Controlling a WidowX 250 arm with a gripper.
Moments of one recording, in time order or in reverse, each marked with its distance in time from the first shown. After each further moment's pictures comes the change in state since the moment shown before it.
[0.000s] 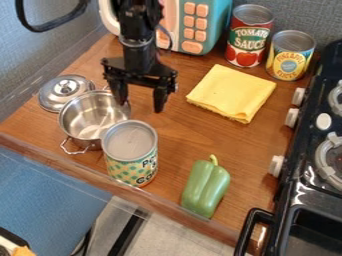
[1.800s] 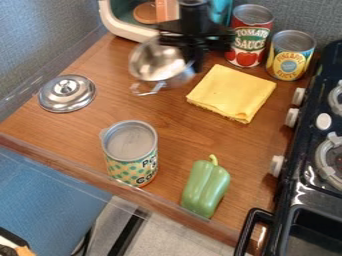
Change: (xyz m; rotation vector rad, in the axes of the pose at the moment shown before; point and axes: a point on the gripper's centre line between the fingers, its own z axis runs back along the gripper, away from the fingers) arm 0.065 -0.088 0.036 -0.113 -0.106 -0.047
